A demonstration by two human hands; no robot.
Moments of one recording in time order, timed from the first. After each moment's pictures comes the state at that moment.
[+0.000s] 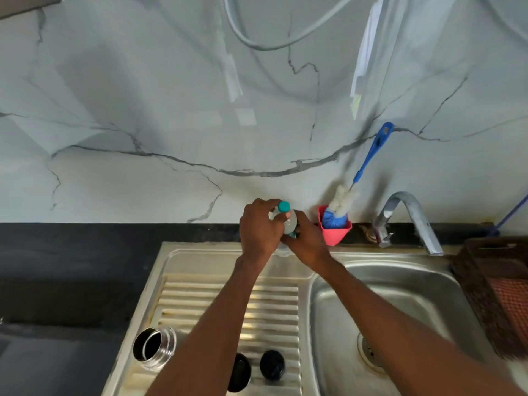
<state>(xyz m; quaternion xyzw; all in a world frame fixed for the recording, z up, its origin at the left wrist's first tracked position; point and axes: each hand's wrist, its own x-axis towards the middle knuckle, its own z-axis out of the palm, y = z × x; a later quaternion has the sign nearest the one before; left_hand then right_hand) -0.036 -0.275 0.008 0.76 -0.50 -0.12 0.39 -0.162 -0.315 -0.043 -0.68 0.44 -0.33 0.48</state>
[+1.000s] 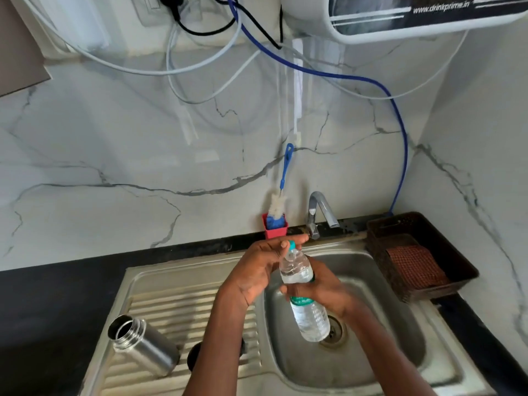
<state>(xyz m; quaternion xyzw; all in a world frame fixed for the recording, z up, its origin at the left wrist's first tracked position) -0.162 -0.148 0.079 0.39 -0.45 -0.65 0.47 -0.342 -0.146 0.049 -0.59 0.39 -0.33 0.63</state>
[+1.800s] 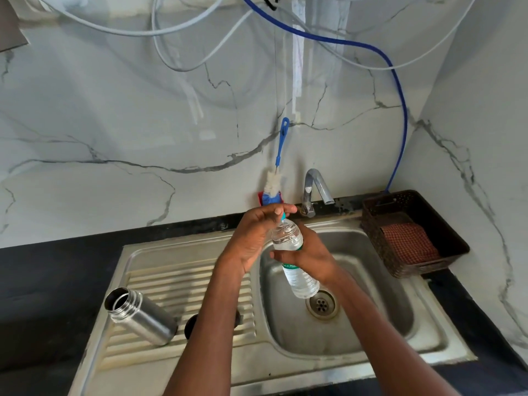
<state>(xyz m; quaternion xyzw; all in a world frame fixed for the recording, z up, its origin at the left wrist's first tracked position) -0.167 -0.155 0.082 0.44 -0.47 -0.58 0.50 -0.332 -0.161 0.039 -0.62 0.42 -0.36 0.56</state>
